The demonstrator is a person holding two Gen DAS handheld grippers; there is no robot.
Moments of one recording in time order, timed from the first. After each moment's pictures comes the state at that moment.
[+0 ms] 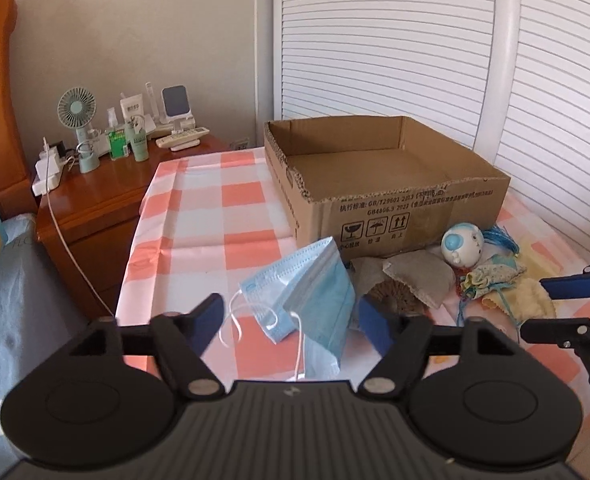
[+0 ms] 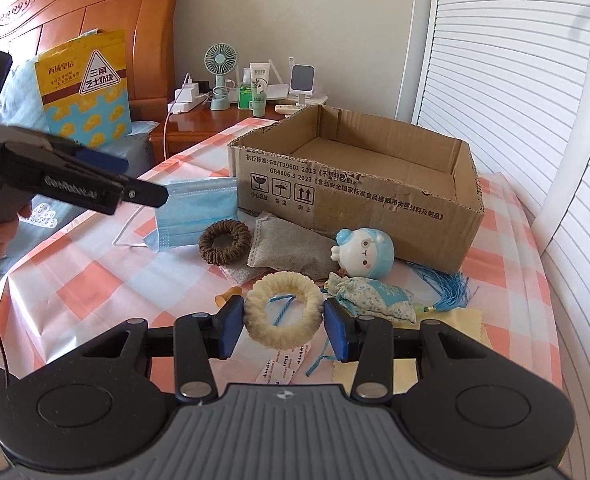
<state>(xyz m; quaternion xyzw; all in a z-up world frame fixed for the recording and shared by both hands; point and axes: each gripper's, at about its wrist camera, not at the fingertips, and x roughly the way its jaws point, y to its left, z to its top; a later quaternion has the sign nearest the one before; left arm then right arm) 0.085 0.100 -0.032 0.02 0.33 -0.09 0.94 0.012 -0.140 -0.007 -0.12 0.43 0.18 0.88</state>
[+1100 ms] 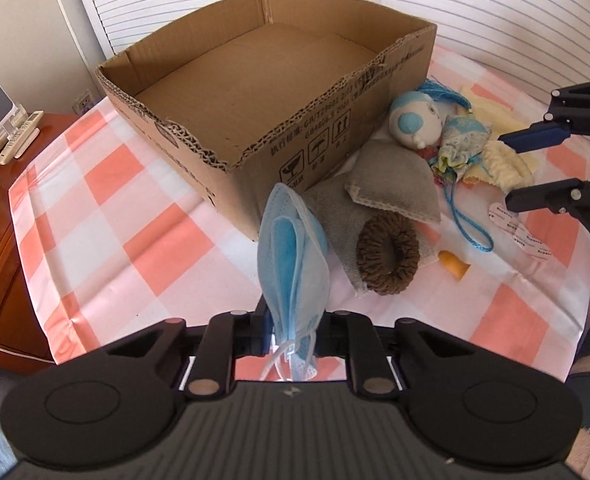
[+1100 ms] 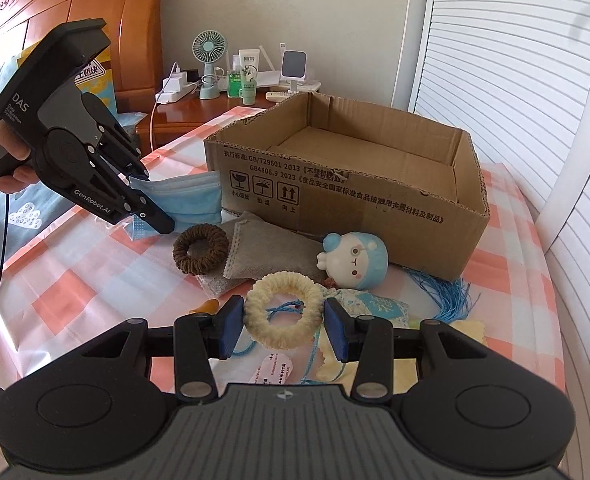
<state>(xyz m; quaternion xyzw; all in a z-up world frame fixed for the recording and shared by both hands) 0.184 0.079 -0.053 0.22 0.47 -0.31 0.80 0.043 -0.141 -0.017 -0.12 0.45 0.17 0.87</state>
